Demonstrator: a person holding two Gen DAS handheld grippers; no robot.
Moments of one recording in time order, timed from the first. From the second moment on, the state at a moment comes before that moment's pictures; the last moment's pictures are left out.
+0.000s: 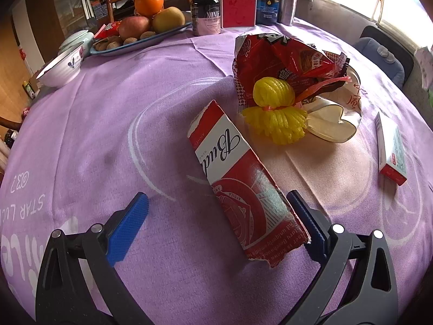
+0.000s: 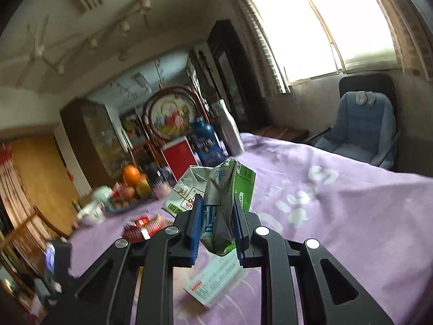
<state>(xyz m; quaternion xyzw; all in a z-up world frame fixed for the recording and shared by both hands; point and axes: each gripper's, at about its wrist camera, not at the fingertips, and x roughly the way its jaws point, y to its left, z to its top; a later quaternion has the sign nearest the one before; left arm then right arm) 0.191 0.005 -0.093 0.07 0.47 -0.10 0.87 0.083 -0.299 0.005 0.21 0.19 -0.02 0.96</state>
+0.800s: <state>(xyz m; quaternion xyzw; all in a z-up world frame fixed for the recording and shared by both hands) 0.212 0.016 -0.082 0.05 0.45 -0.11 0.88 0.080 -0.325 -0.030 0.29 0.24 -0.02 0.93</state>
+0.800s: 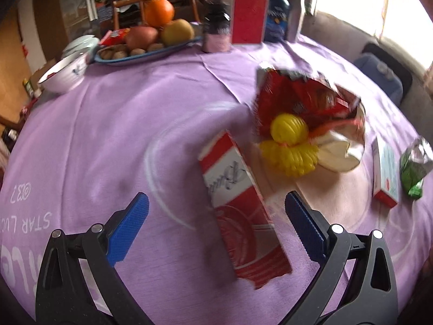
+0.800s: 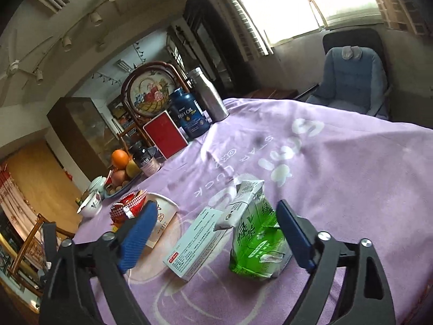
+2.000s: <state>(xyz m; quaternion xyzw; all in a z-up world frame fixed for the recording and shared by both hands) 0.212 0.033 -0.084 0.06 0.46 -0.06 0.89 0.096 -0.342 -0.063 0.35 0.34 -0.05 0.87</state>
